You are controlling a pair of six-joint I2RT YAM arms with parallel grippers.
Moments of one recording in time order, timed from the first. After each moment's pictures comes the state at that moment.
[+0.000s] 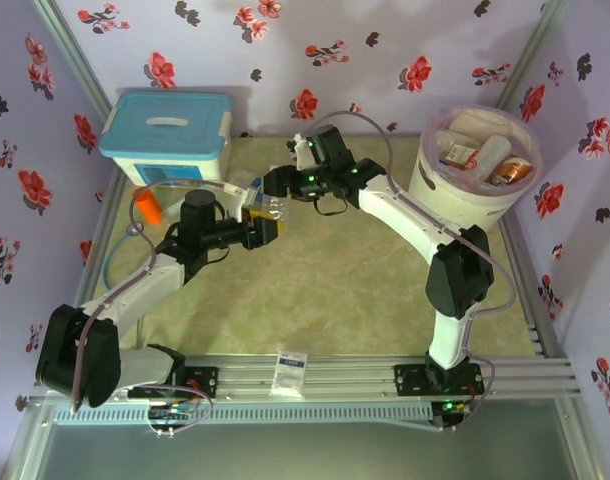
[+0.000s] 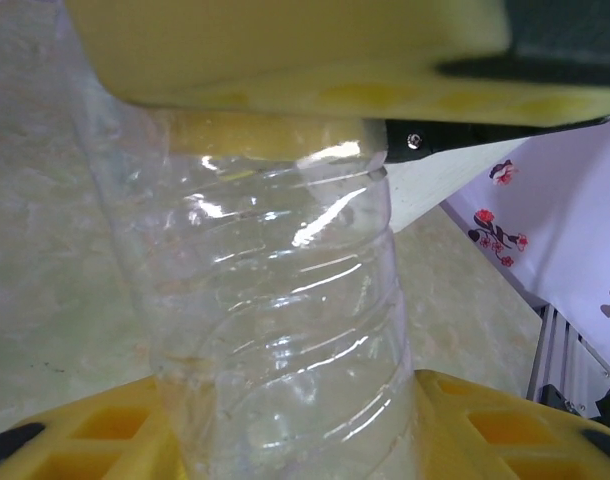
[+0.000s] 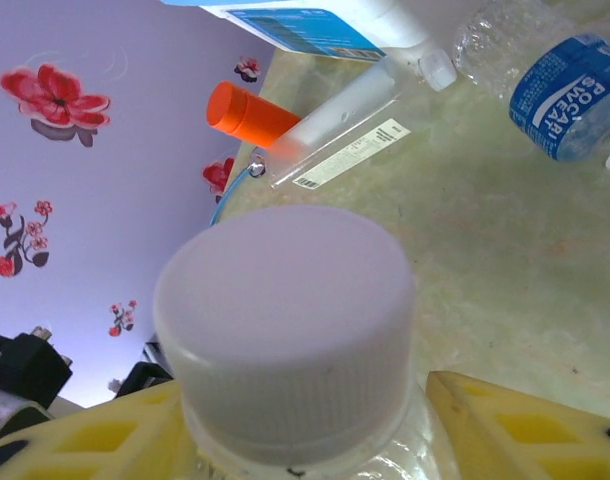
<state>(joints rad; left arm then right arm) -0.43 1.26 0.75 0.13 0.65 -0.34 0.66 1.86 1.70 -0.50 -0.53 0.61</state>
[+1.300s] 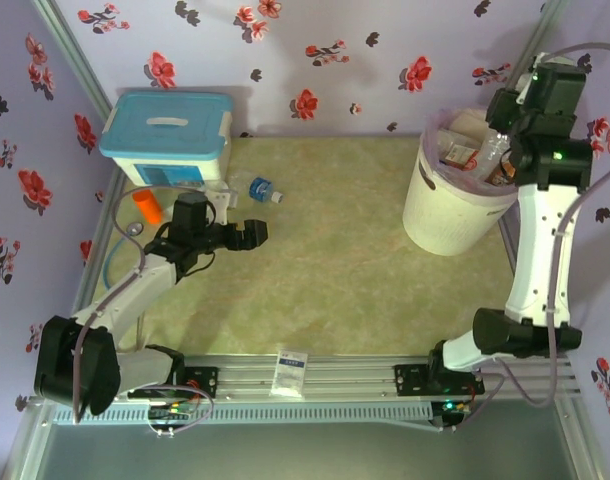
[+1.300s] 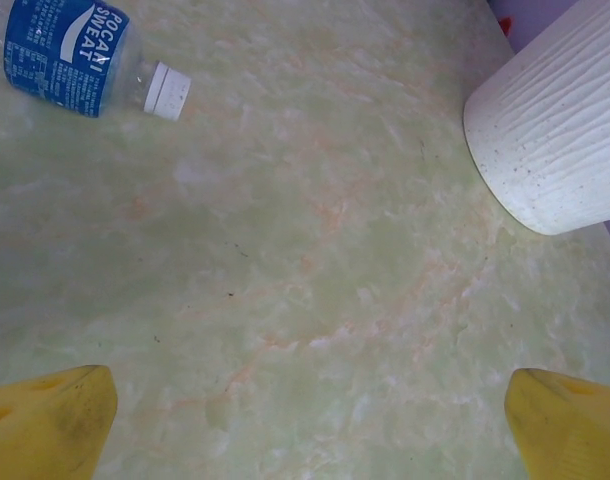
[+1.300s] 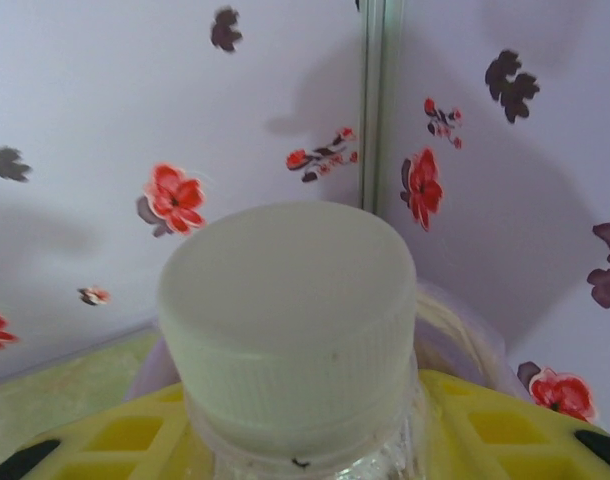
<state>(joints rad) -0.35 1.22 0.77 -0.18 0.41 -0.35 -0.09 1.51 2.07 -0.97 0.17 0.15</state>
